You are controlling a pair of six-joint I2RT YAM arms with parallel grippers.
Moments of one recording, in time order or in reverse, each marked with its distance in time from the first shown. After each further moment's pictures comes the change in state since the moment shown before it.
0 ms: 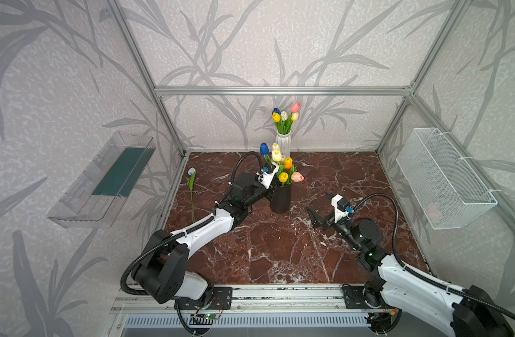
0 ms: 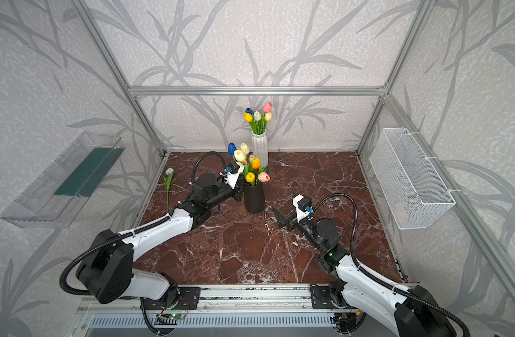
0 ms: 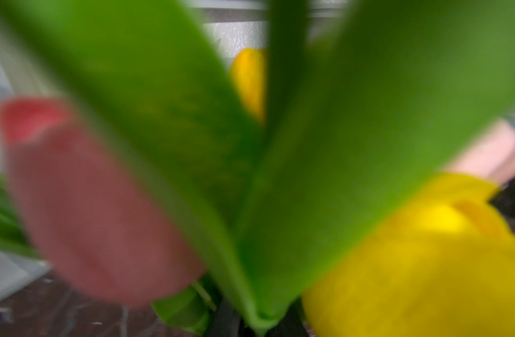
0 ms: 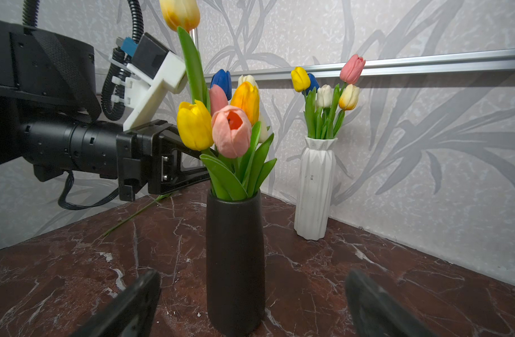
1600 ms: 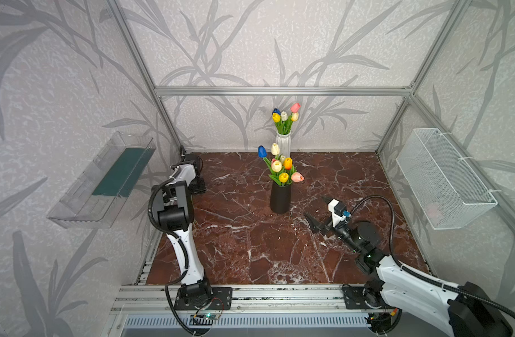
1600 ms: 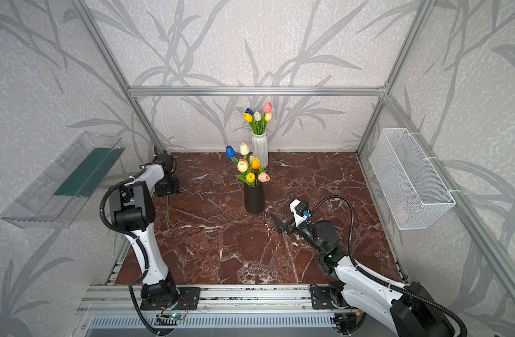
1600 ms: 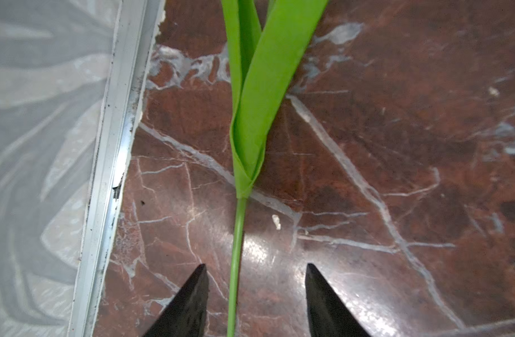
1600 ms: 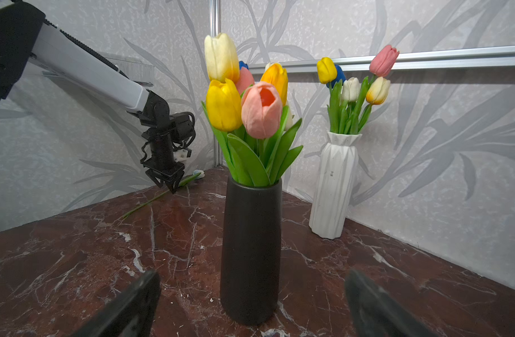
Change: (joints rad) left arm 0.782 0.731 0.817 -1.295 -0.511 -0.225; right arm 0.000 0.023 -0.045 0.057 -0.080 -0.027
